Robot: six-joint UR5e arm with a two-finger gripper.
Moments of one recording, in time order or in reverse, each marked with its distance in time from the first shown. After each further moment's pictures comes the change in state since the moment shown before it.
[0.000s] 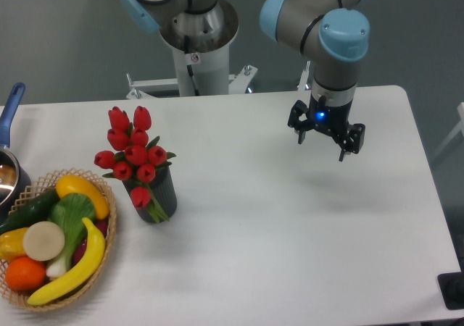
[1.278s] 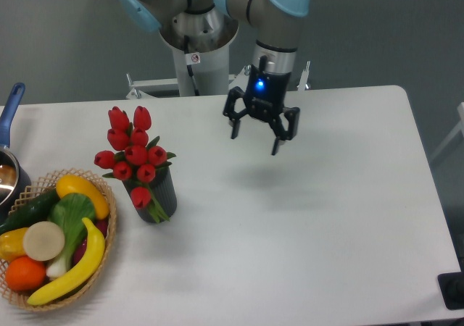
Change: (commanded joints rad) arm -0.017 0.245 -0.351 0.261 -0.703 -0.094
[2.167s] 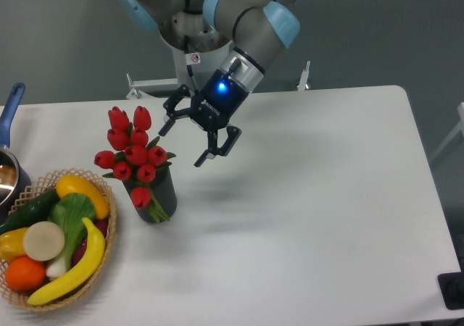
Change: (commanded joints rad) arm -0.092 -0.083 -0.031 0.003 -0.350 0.002
